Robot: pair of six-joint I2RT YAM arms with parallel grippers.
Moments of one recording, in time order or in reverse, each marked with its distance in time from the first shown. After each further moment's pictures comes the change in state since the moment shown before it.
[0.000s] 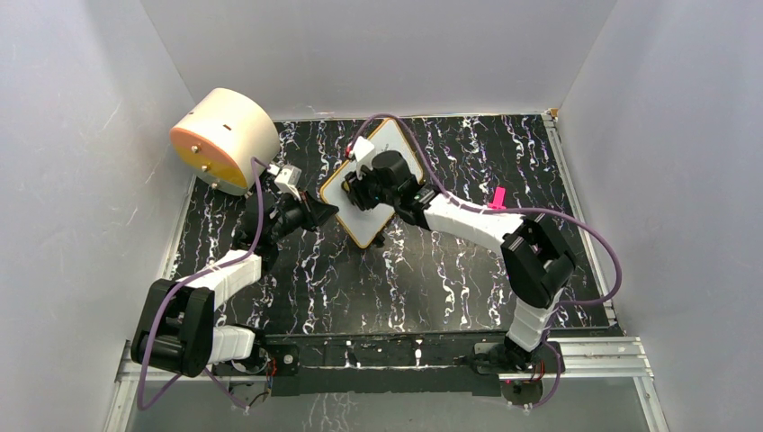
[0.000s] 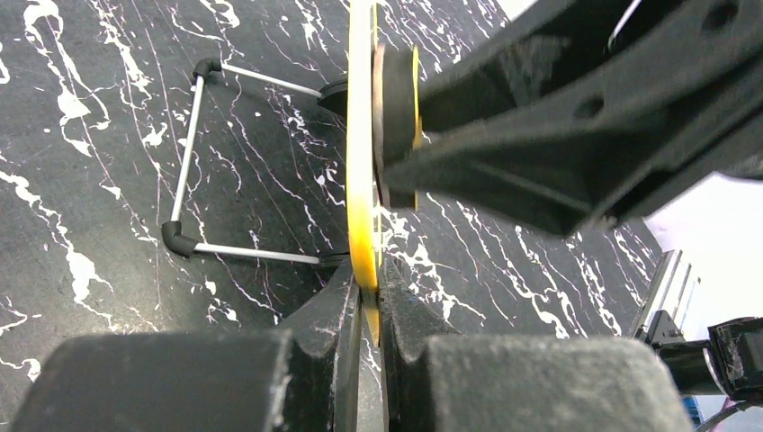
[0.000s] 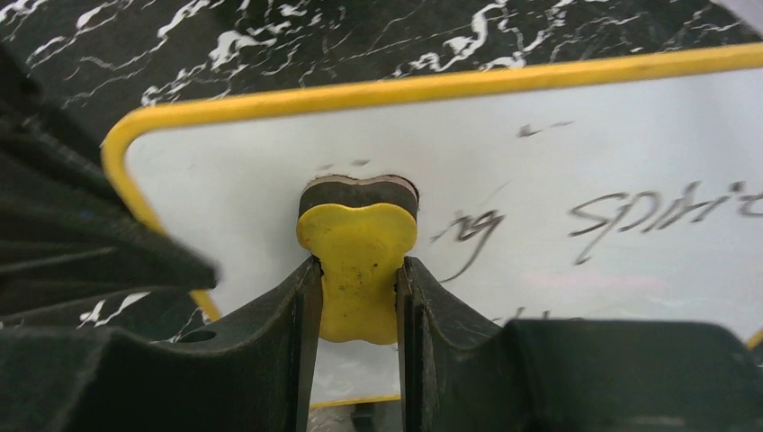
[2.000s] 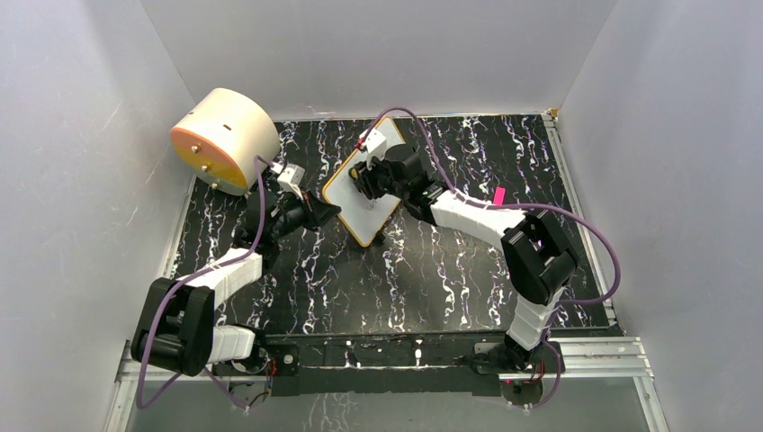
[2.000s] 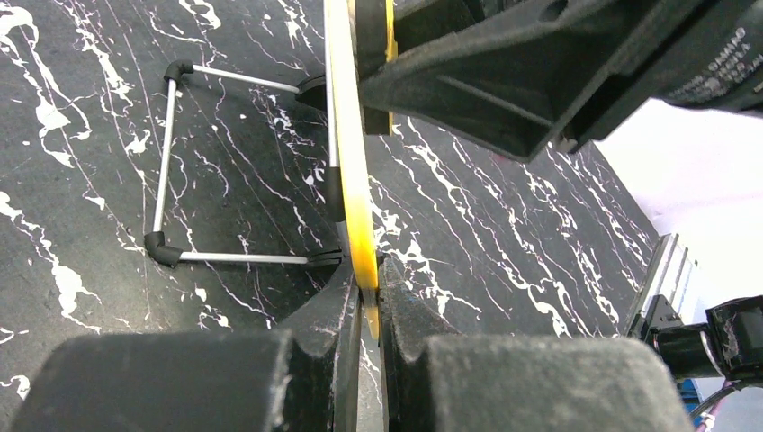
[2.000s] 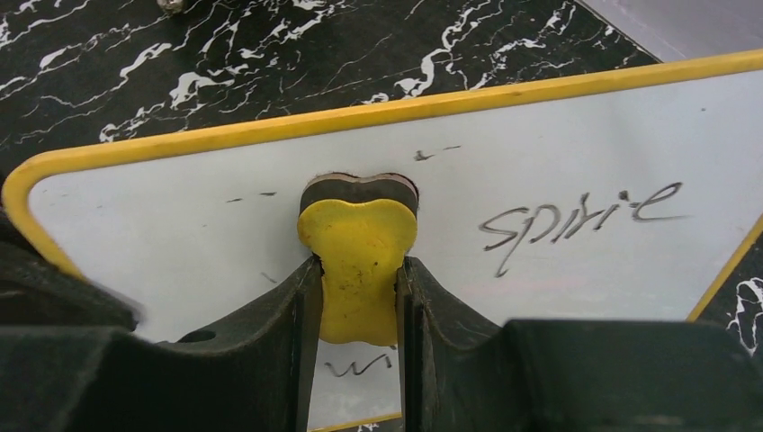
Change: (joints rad) left arm -0.010 0.007 0.018 -0.008 0.032 0.022; right arm -0.072 -0.002 -0.055 0.143 -0.044 -0.037
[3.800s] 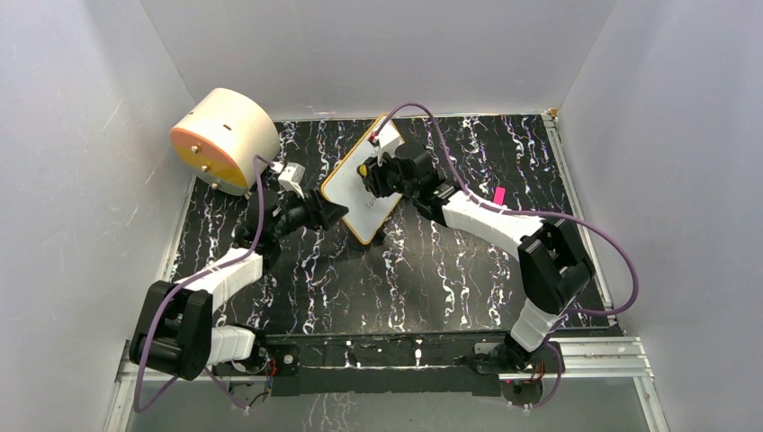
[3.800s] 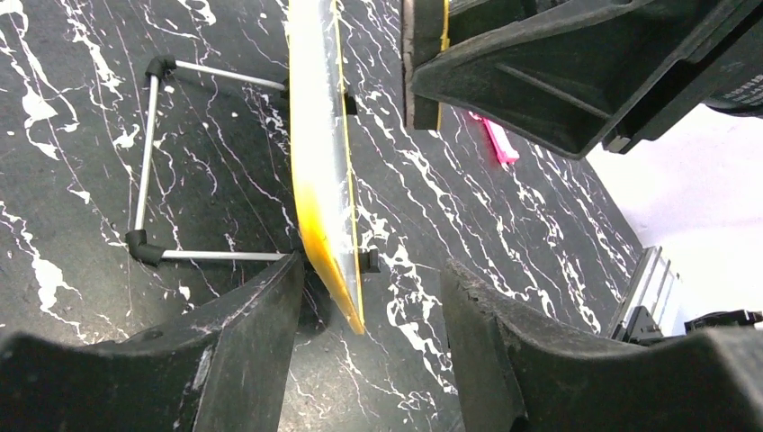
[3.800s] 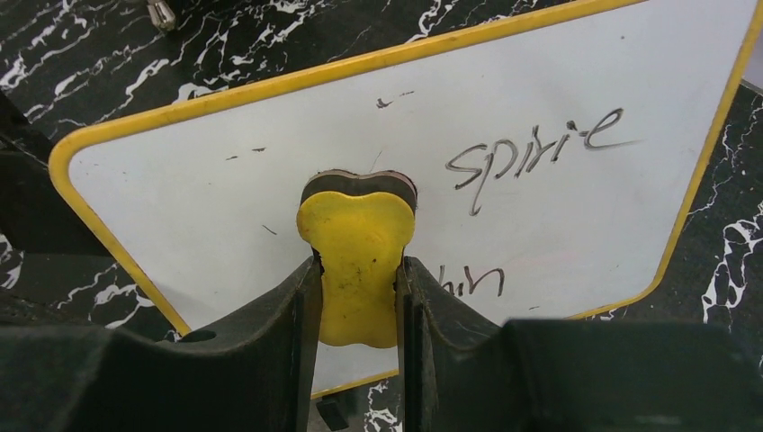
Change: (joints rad) left arm -0.017 -0.021 0.017 -0.055 -0.039 -0.035; right arm -0.015 -0.087 -0.038 -0.065 0.031 0.068
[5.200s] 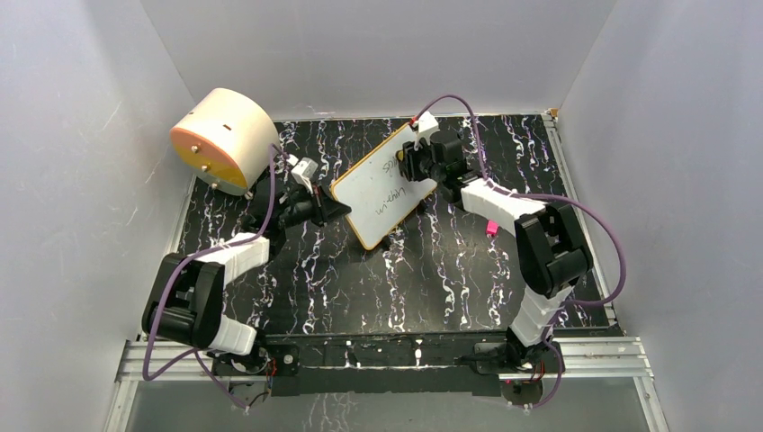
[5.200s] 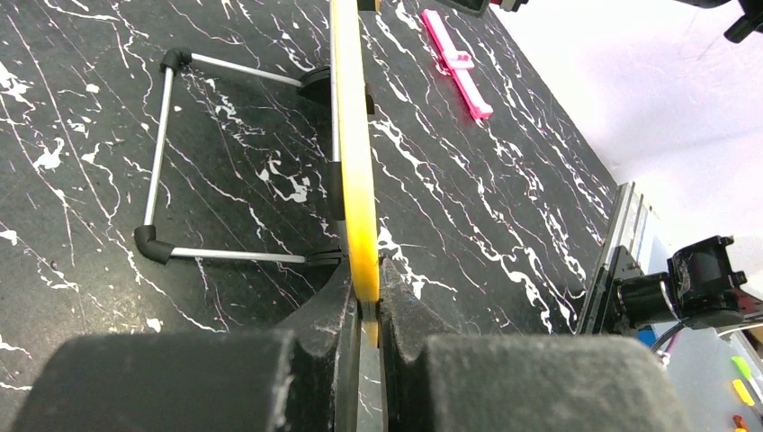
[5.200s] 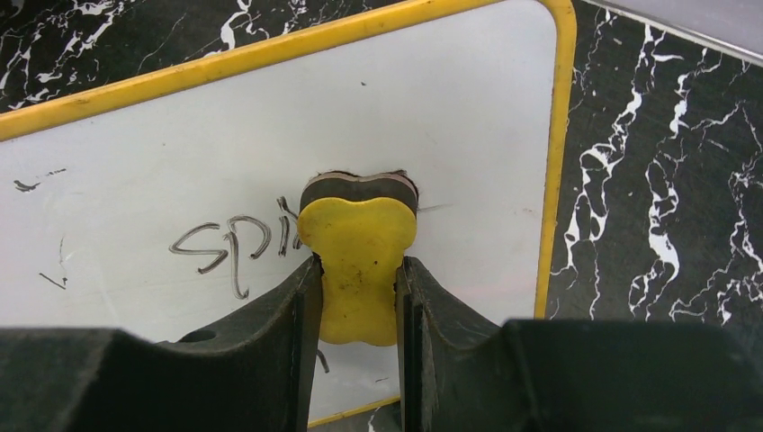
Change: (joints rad) left arm 0.007 0.163 0.083 0.039 0.184 0.055; right arm -0.232 0.068 -0.035 0.066 -0.037 0.024
